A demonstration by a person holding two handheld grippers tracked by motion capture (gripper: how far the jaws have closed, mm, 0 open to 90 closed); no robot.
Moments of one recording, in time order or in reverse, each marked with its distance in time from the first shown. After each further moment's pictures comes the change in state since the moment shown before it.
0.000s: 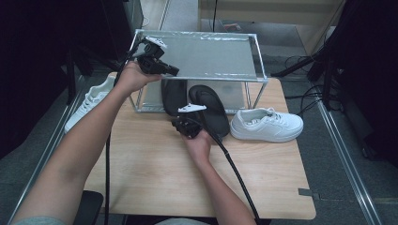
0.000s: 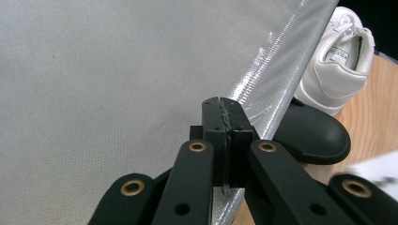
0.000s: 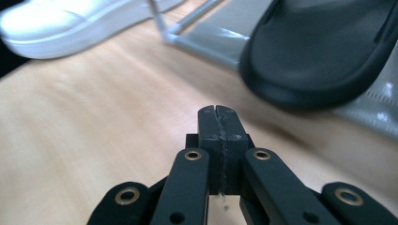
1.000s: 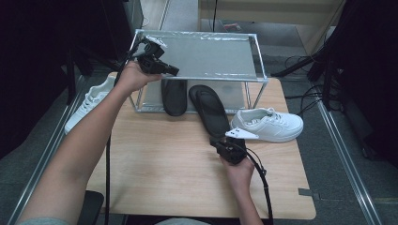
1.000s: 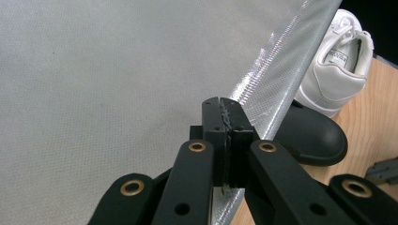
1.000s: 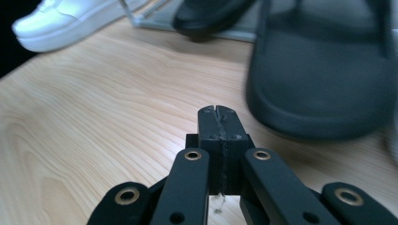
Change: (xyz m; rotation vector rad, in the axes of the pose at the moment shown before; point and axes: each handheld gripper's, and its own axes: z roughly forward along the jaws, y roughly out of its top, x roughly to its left) left arm 0.000 0.001 0.000 0.004 -0.004 -0.020; right arm -0.035 -0.077 -0.132 -0.090 -0.090 0.098
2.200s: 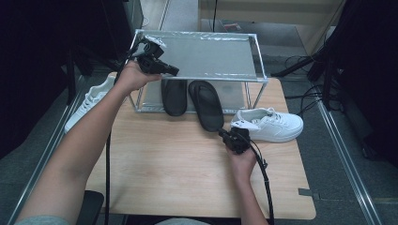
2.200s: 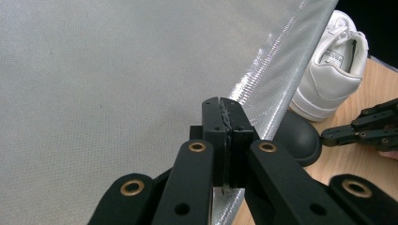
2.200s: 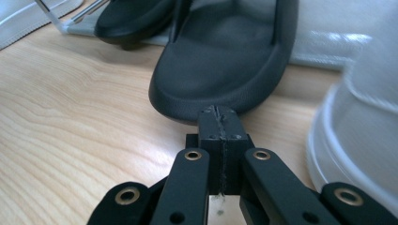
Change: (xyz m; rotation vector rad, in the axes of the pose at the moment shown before) left arm 0.002 -0.001 0.000 -0.004 -0.012 0.006; right arm -0.035 0.012 0.025 0.003 -0.148 0.040
